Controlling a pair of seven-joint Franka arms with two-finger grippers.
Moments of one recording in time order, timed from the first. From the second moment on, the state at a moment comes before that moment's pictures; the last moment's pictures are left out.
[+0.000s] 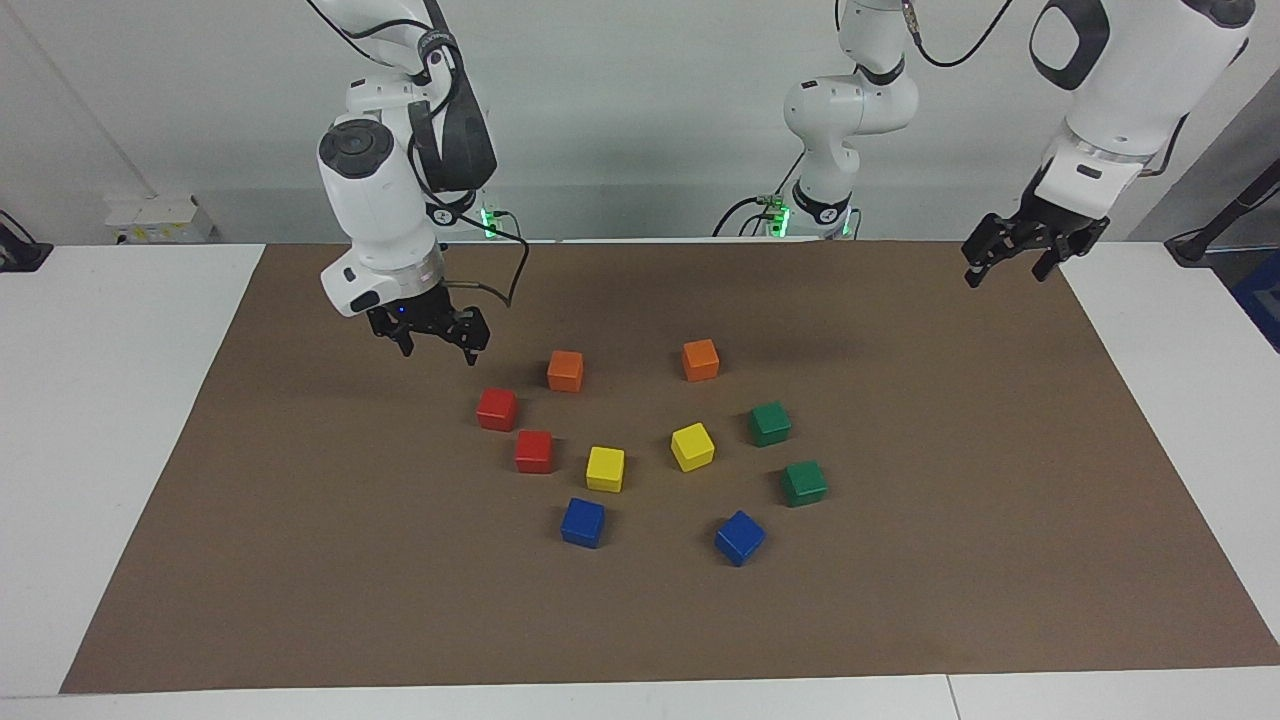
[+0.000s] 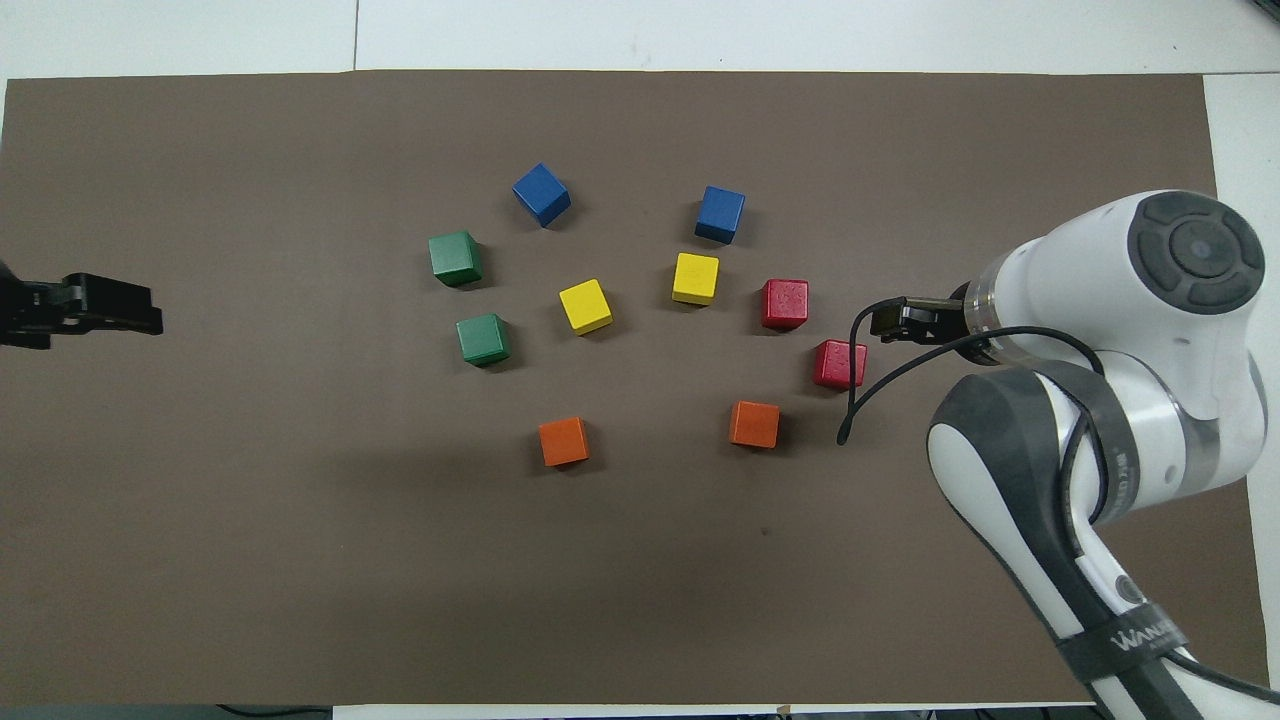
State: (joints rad) left arm -0.05 -0.08 -0.04 -1.75 -0.01 1.70 -0.16; right arm 0.14 0.01 0.07 -2.02 -0.01 2.06 0.41
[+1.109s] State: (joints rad) left arm -0.33 0.08 -0.05 -2.05 -0.01 2.21 -0.60; right arm 0.19 0.13 0.07 -2.16 -0.01 2.37 0.39
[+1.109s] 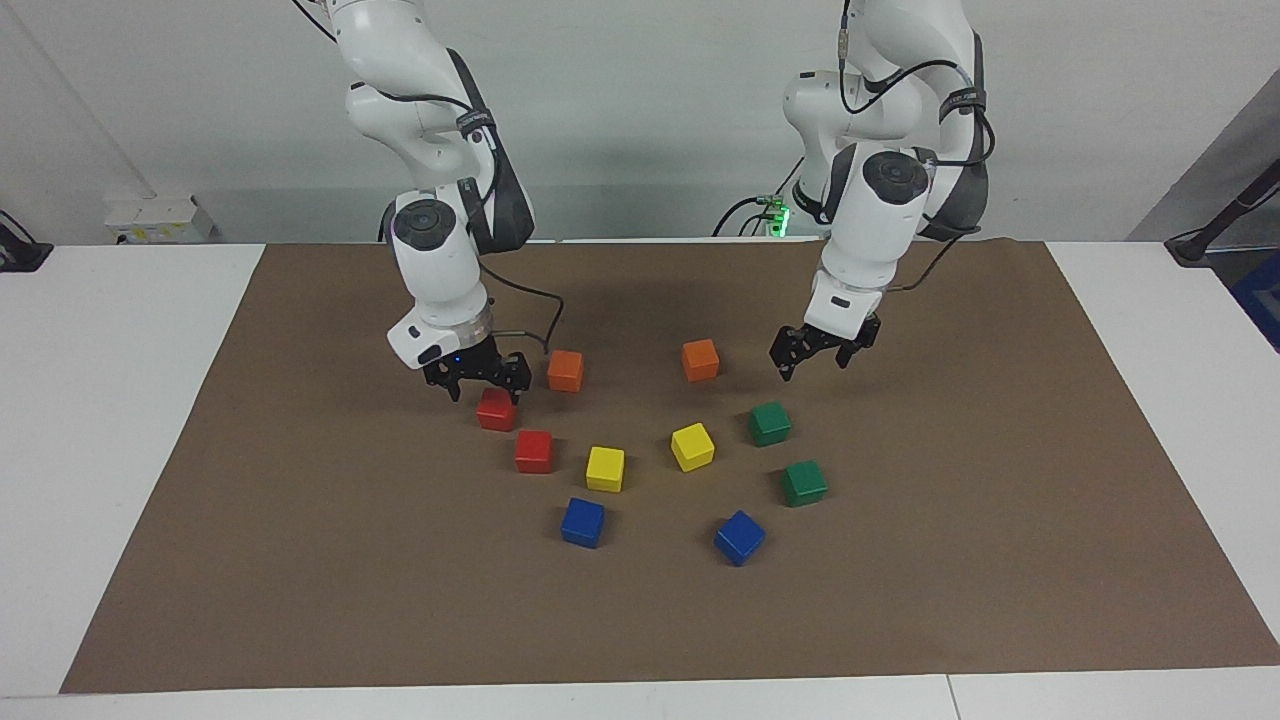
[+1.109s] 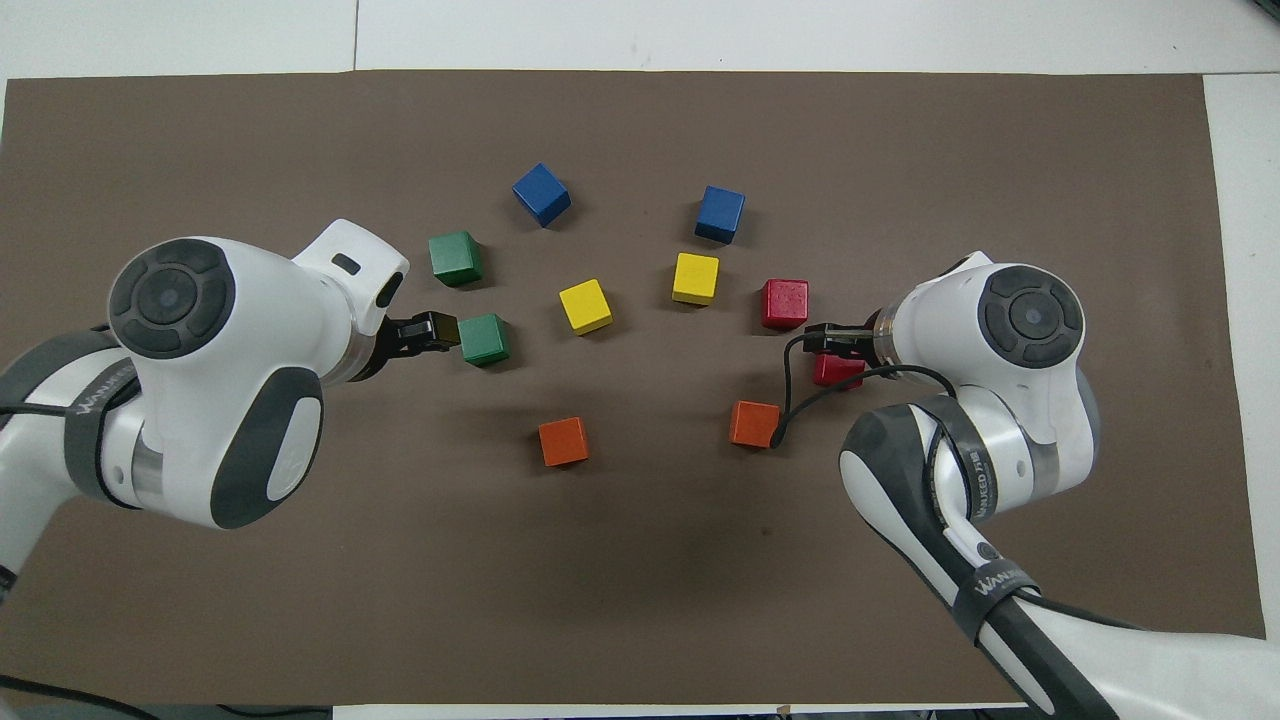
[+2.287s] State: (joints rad) left arm -0.41 0.31 -0.04 -1.98 0.06 2.31 -0.70; right arm 0.15 0.18 0.06 -2.16 -0.01 2.41 0.22
